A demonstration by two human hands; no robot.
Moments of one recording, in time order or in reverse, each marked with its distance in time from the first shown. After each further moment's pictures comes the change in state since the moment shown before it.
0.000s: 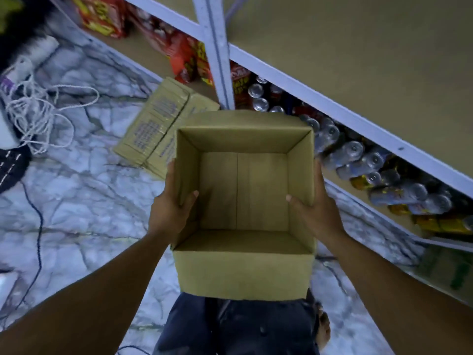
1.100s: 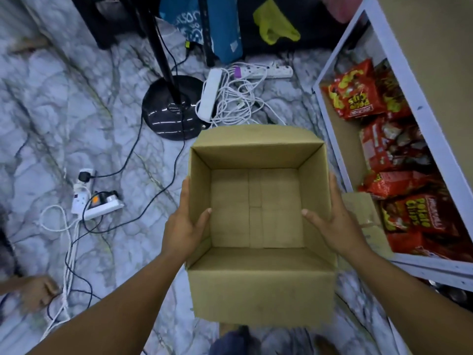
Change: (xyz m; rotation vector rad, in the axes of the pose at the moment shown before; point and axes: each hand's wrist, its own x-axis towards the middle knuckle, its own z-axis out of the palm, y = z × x) left_hand 0.038 -0.323 -0.300 -0.380 0.462 -0.541; right_hand 0.110 -0.431 0.380 -0.547 -0.528 -0.504
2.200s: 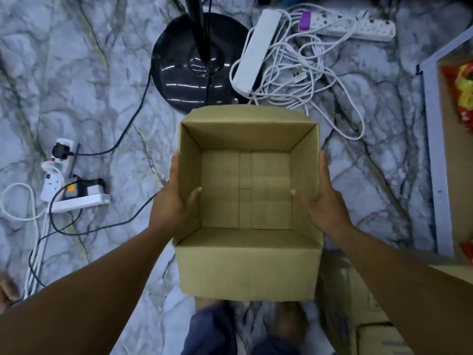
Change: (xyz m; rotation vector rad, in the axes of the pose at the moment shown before) left_hand 0.242 -0.164 0.078 0.054 0.043 -0.175; right_hand 0.292 0.026 0.237 0.079 -0.195 -0.082
